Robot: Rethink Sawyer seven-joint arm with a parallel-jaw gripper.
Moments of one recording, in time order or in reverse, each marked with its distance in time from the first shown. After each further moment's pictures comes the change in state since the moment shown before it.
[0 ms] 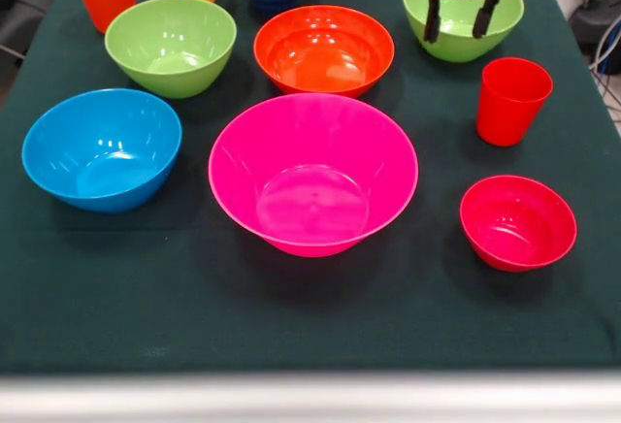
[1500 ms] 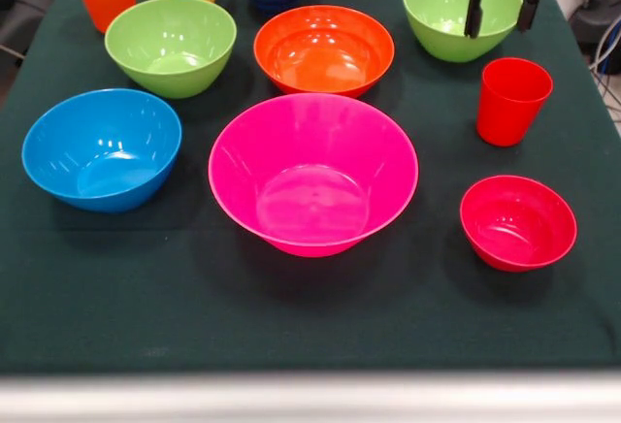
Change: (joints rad) arm 0.025 -0.039 0.018 -0.003 0.063 -0.026 0.012
